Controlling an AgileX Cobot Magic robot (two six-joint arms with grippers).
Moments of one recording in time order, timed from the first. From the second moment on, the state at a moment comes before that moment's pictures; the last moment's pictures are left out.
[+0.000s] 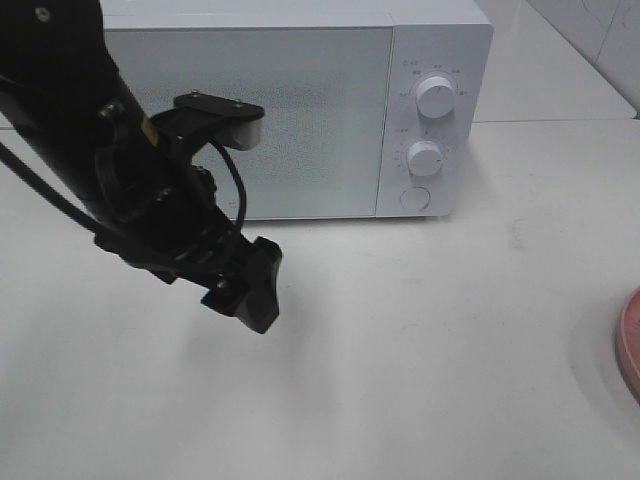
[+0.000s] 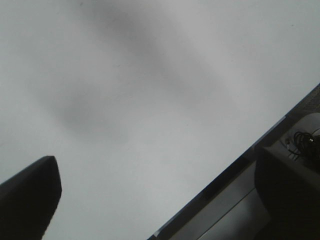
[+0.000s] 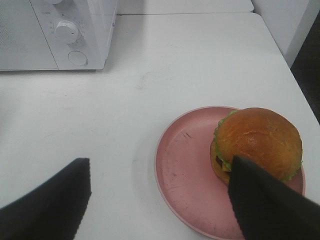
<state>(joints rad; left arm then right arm) -0.70 1.67 -1.11 -0.24 0.86 0.12 0.05 0.00 -0.50 -0.06 1.01 0.08</state>
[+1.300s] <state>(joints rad) -0.02 0.81 -0.67 -0.08 1.05 0.09 0.05 0.00 -0.50 -0.06 1.01 0.08</state>
